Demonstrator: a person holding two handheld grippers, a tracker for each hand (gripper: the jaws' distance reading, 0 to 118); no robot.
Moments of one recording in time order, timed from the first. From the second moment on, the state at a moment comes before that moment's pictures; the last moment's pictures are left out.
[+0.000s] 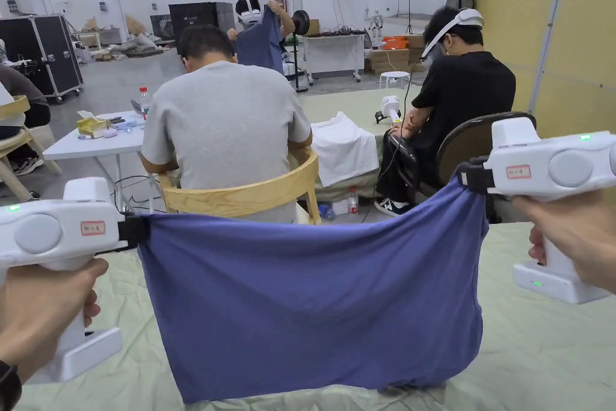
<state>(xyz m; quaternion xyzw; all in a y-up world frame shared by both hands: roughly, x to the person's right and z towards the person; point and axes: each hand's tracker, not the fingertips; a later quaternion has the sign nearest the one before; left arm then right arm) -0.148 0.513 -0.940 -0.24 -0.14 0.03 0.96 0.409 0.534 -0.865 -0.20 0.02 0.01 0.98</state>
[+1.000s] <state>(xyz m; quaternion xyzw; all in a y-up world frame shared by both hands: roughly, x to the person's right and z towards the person) -0.201 0.328 -0.591 -0.42 -0.13 0.04 0.90 0.390 0.340 -0.504 -0.34 0.05 -0.06 0.94</state>
